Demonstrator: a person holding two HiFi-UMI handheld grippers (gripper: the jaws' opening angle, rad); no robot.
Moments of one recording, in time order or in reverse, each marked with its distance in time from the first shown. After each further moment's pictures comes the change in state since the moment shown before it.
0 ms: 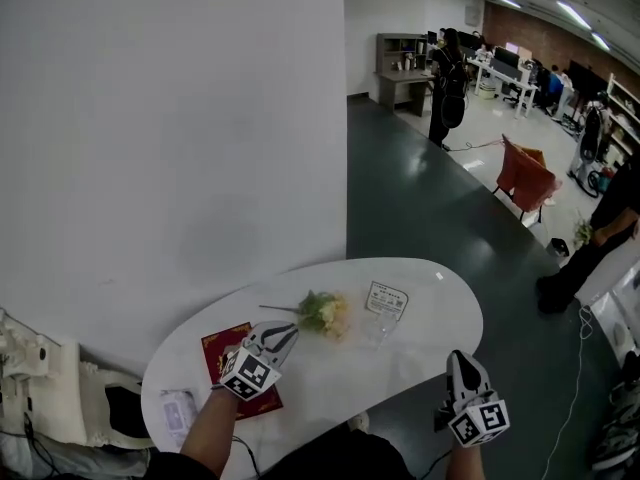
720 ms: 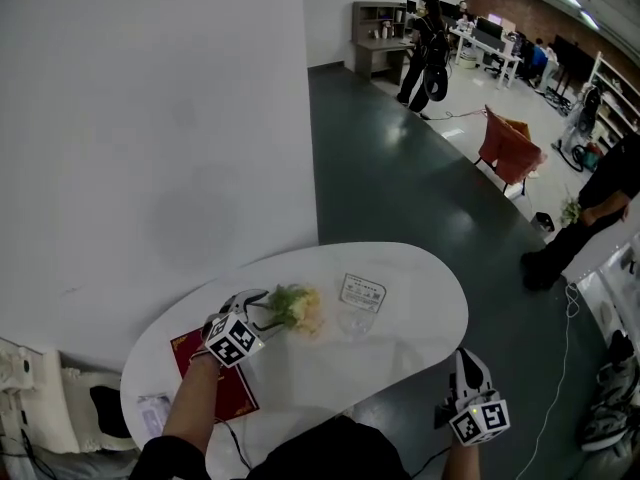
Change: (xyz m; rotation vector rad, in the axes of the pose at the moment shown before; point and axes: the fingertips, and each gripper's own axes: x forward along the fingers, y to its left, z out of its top) left arm 0.098 0.024 -0.050 0.034 0.237 -0.198; right arm -0.002 -0.074 -0.018 0.014 0.060 -0.127
